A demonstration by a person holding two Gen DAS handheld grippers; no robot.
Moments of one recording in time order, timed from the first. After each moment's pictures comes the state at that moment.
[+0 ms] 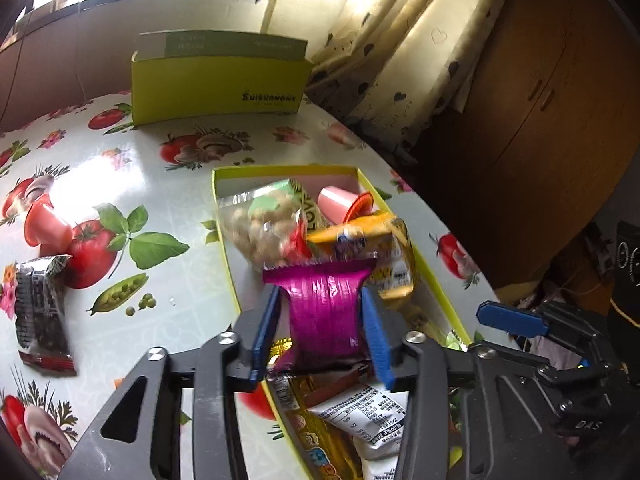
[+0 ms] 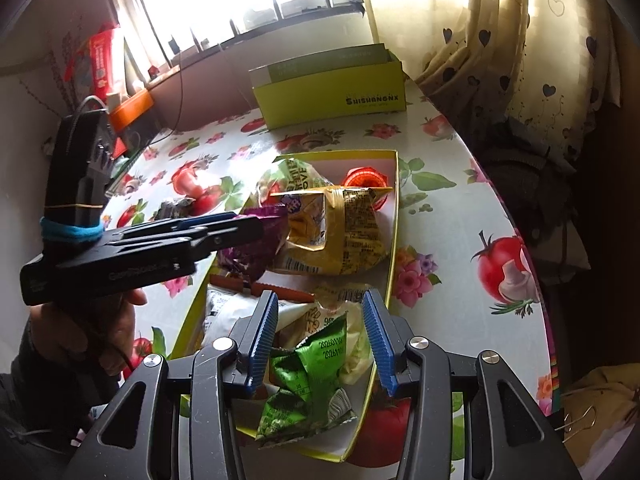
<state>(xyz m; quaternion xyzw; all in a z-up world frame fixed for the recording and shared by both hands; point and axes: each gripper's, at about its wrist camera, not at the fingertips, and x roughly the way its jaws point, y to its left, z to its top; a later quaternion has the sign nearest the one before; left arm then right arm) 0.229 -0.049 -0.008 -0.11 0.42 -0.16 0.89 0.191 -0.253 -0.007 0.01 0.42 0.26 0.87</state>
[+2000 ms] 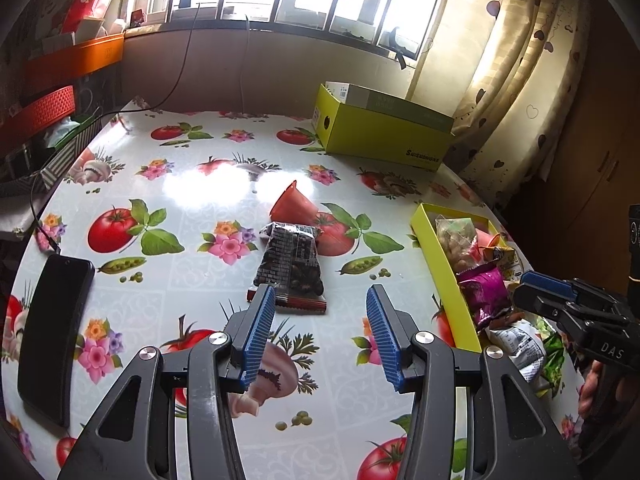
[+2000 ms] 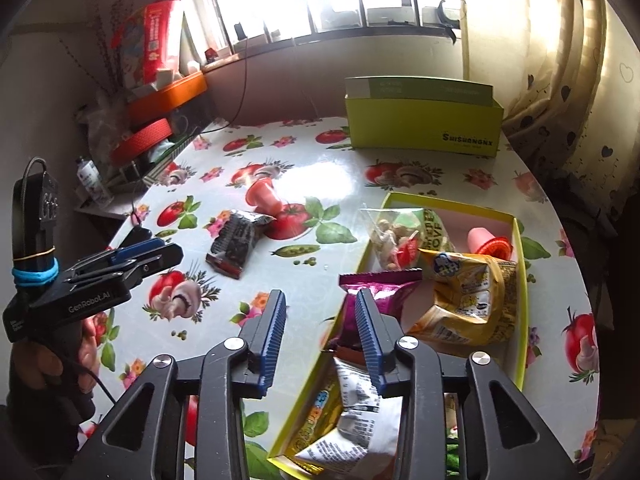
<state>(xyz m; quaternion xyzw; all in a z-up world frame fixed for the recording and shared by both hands) 0.131 0.102 0.014 -0.13 0.37 0.02 0.92 0.186 -0.138 0.016 -0.04 0.39 0.33 0.86</state>
